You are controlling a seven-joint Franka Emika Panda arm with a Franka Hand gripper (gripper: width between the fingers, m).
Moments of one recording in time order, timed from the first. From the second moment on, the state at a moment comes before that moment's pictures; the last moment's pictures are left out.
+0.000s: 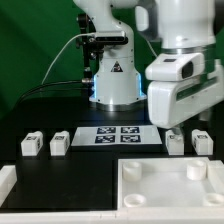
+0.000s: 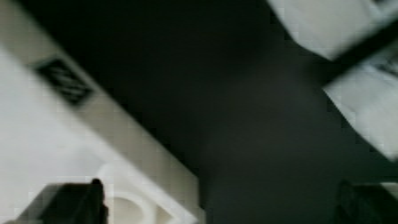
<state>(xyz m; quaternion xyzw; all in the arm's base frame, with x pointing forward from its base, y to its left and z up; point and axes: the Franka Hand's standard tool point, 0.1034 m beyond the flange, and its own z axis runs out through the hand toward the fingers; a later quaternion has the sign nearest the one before) 0.463 0.139 0.058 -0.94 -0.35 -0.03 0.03</state>
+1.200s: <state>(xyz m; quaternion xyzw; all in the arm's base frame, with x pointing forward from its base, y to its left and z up) 0.430 0.175 0.046 -0.99 0.00 0.12 0.04</state>
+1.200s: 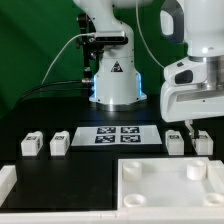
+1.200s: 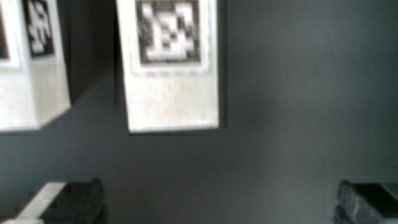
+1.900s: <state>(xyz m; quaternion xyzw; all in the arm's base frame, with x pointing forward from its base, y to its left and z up) 0.416 0.172 0.038 -0.92 0.00 0.40 0.02</state>
